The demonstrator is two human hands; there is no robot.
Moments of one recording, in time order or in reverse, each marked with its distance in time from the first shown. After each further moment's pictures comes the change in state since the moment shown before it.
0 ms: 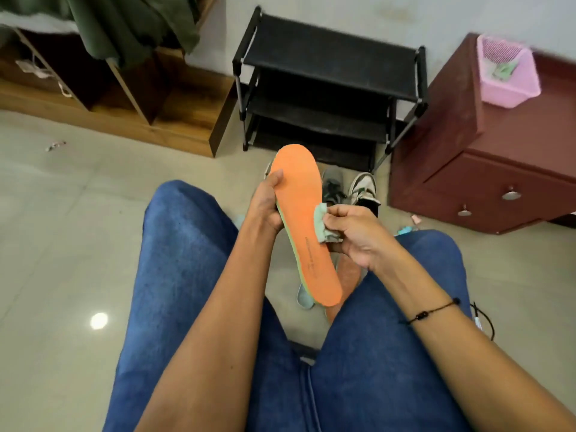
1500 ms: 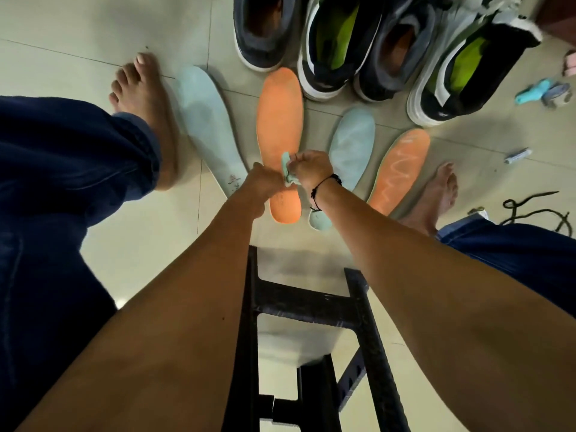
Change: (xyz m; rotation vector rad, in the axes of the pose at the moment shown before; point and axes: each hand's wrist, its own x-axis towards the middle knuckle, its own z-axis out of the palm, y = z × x) left_hand 0.274 -0.135 -0.197 0.799 0.416 -0.559; right_hand 0.327 0.261 0.020 -0.180 0.193 0.561
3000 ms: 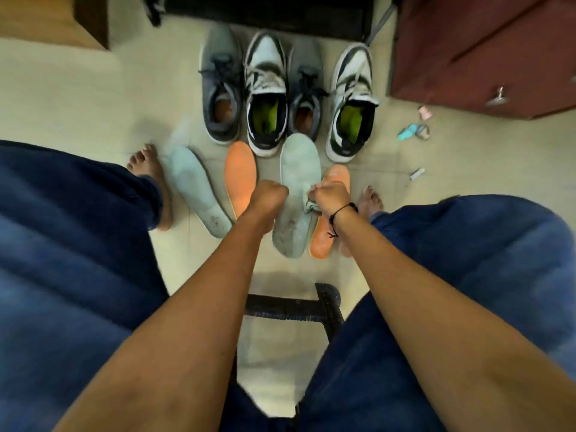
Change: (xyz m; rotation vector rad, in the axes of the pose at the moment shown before) left_hand -0.139 0.033 0.075 0.141 0.048 0.341; right_hand -0.136 -0.014 -0.133 0.162 0.204 -0.116
